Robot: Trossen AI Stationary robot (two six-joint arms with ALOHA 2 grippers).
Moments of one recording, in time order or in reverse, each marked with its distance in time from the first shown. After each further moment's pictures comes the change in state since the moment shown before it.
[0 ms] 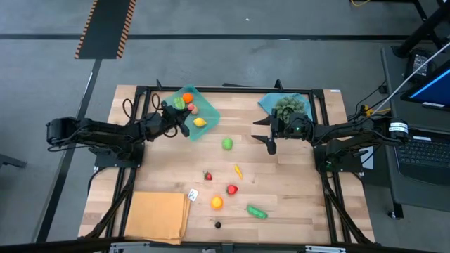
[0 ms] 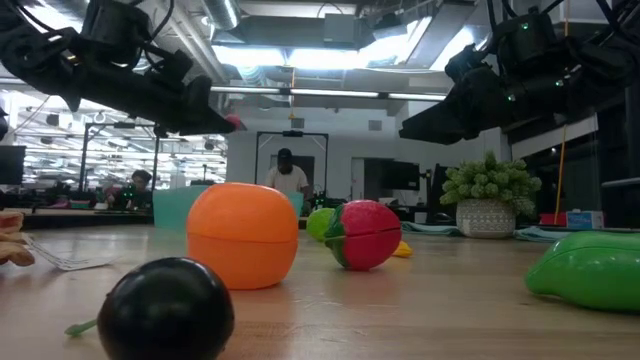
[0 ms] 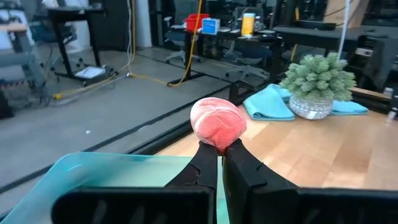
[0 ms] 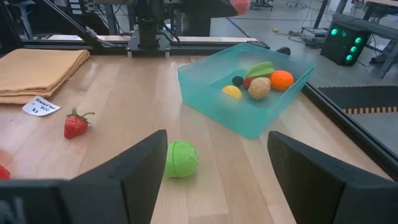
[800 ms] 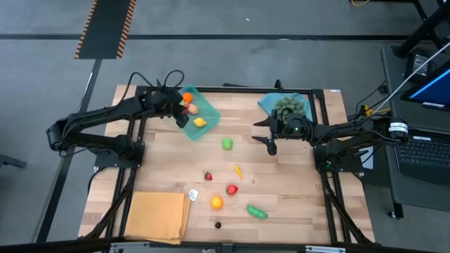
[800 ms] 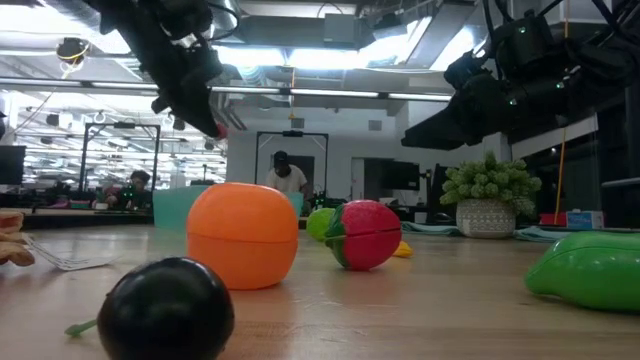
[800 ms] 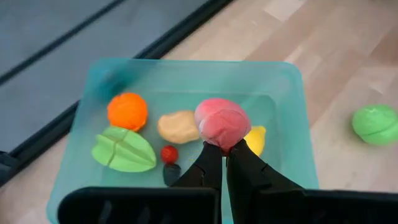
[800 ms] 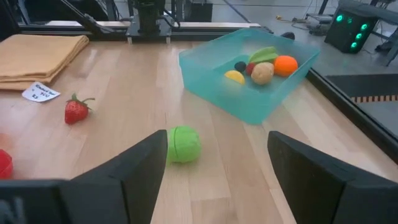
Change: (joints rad) left arm 0.198 0.020 0.600 -1.267 0.251 -0.094; right arm 0.000 0.001 0.000 -0.052 -0.001 -0.004
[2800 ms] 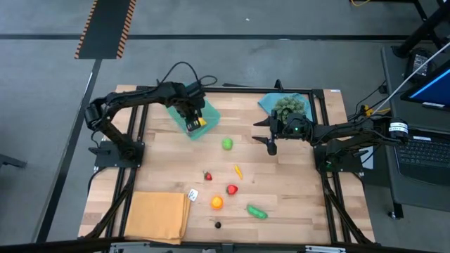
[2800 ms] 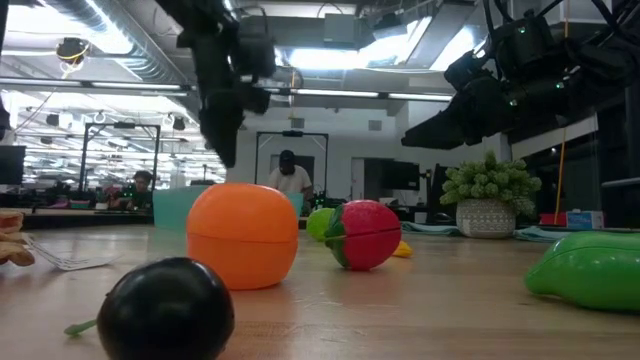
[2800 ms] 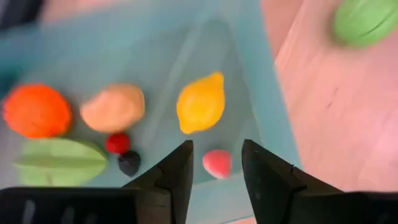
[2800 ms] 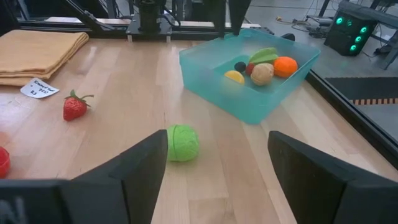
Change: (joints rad) left arm -0.006 0.495 0.402 -0.371 0.197 0.264; right arm -0.001 0.000 0.000 -0.002 -0.001 -0.020
